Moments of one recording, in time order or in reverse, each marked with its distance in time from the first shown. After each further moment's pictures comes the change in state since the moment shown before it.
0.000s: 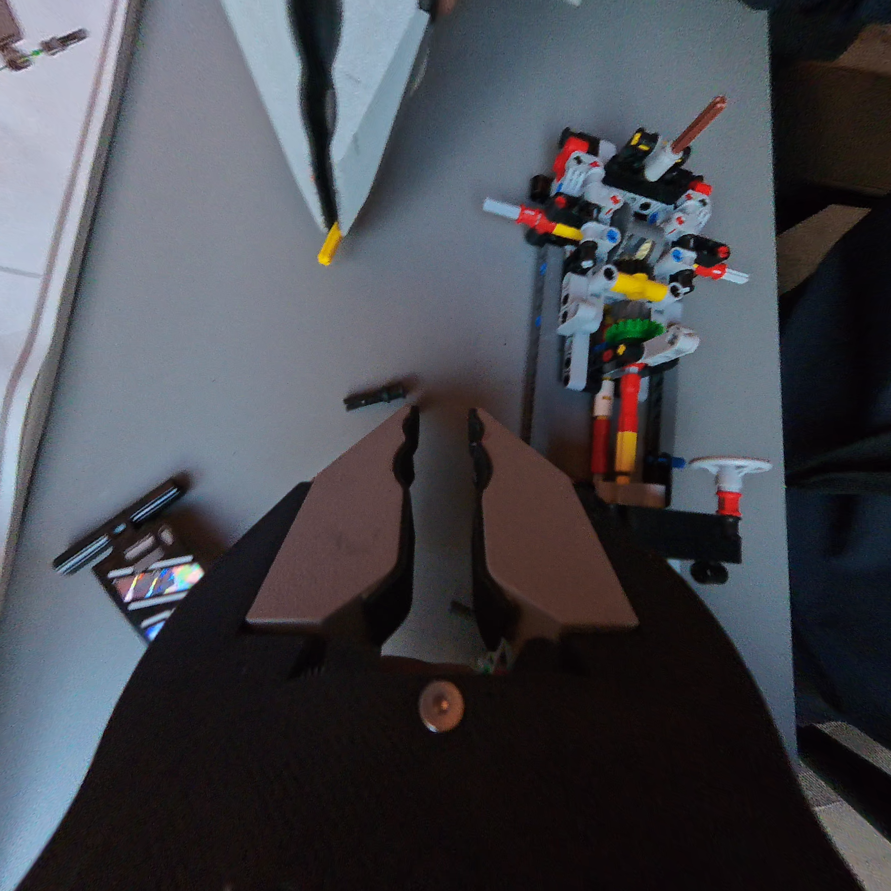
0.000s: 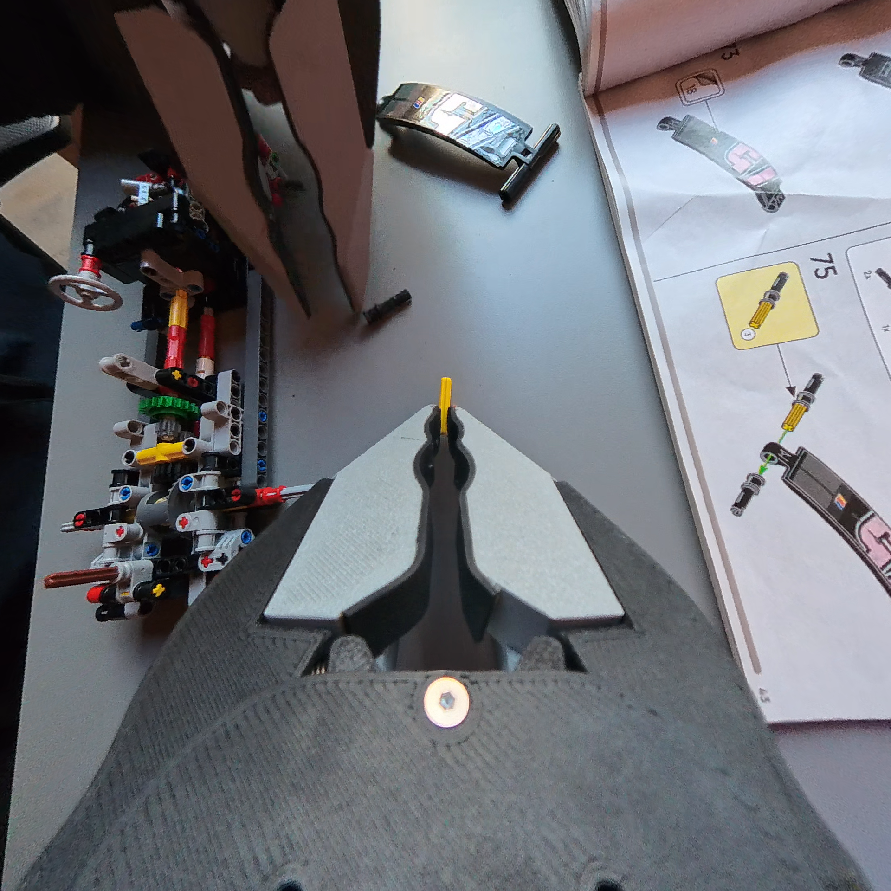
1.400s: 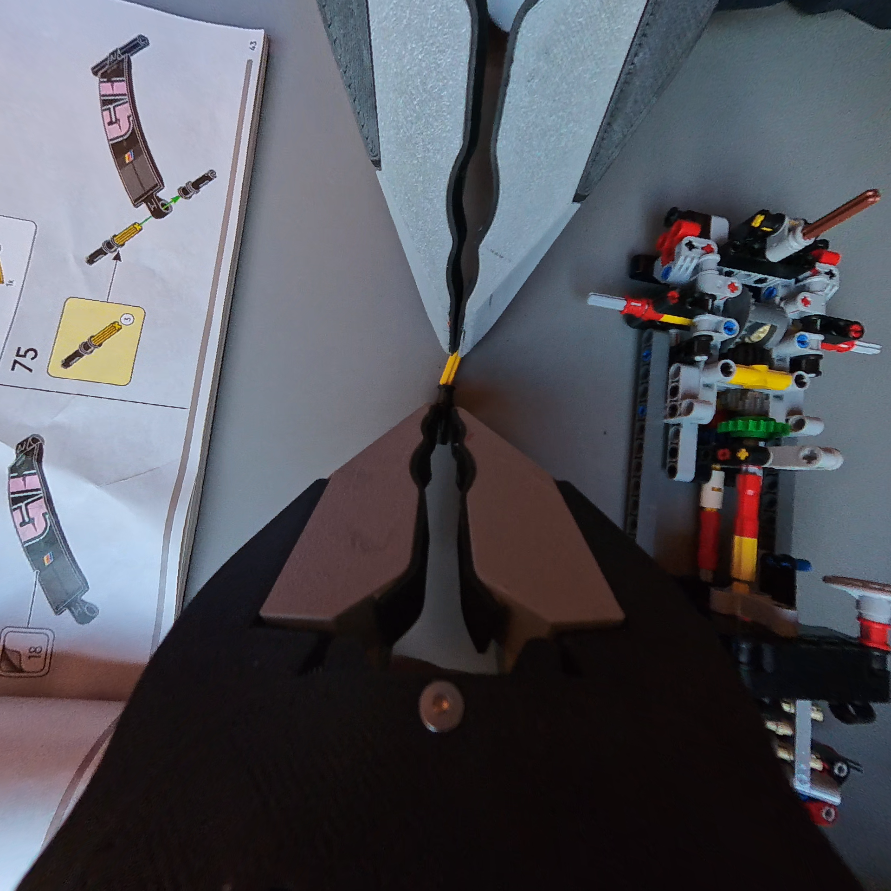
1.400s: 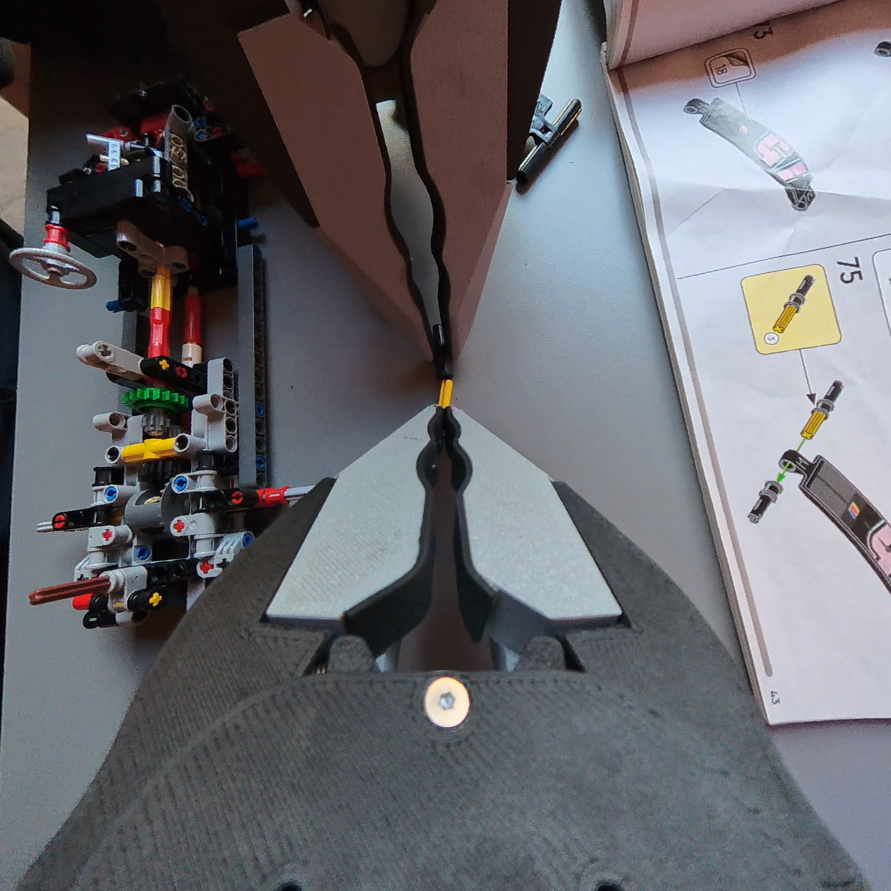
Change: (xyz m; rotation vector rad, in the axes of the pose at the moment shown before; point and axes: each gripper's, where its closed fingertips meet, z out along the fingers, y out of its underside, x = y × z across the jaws) left arm -0.042 -0.036 0.020 -0.025 -0.086 0.063; right arm -0.005 0.004 0.007 -0.060 0.040 -0.040
